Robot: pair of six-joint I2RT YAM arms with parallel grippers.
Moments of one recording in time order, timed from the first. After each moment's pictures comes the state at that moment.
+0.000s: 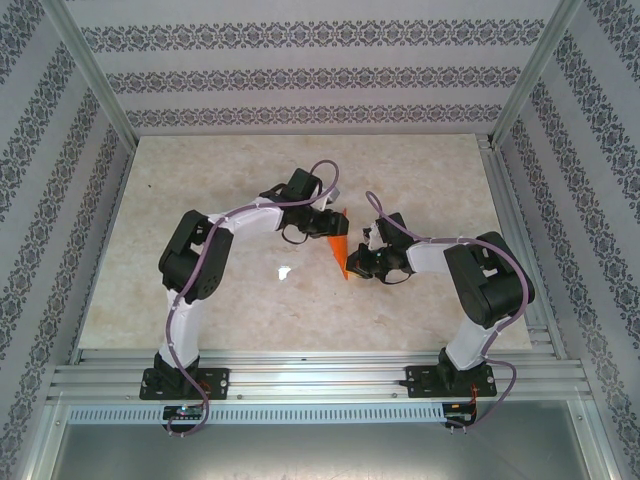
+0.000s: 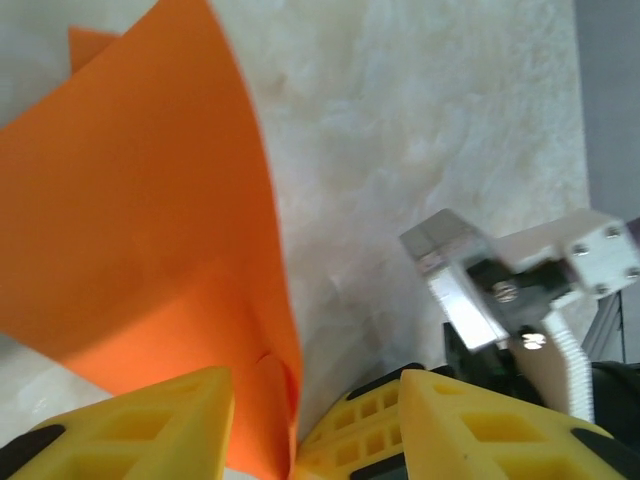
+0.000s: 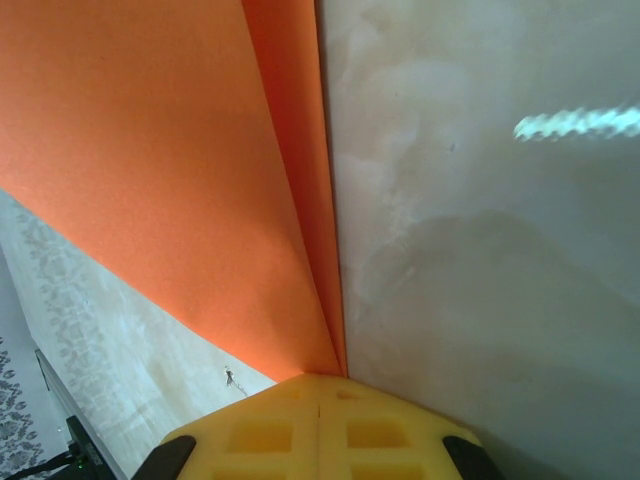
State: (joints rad) left arm -0.58 2.10 1.49 -0.34 0.60 -0.52; right arm 0.39 1.76 0.73 -0.03 -0.60 0.68
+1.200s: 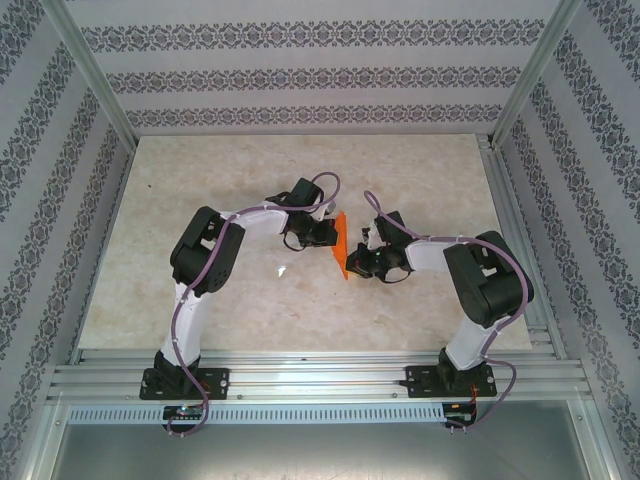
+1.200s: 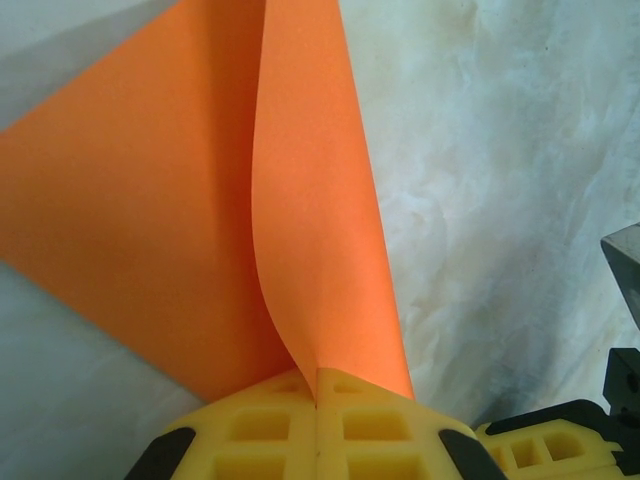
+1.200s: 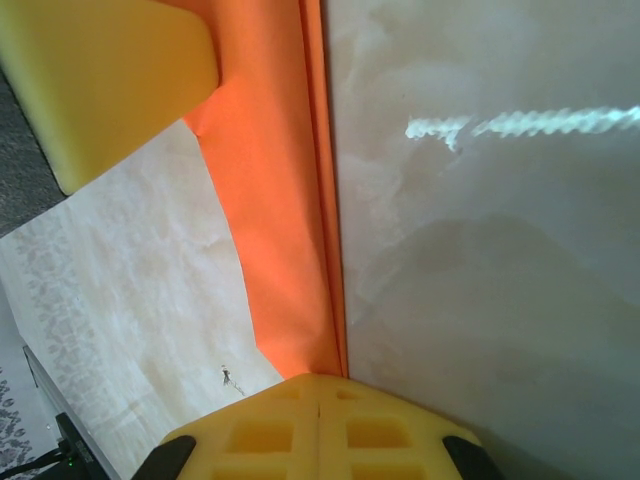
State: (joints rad) left arm -0.57 2.19 1.50 -0.37 0.53 -0.50; right arm 0.40 1.76 0.75 -0.07 -0.59 0.65
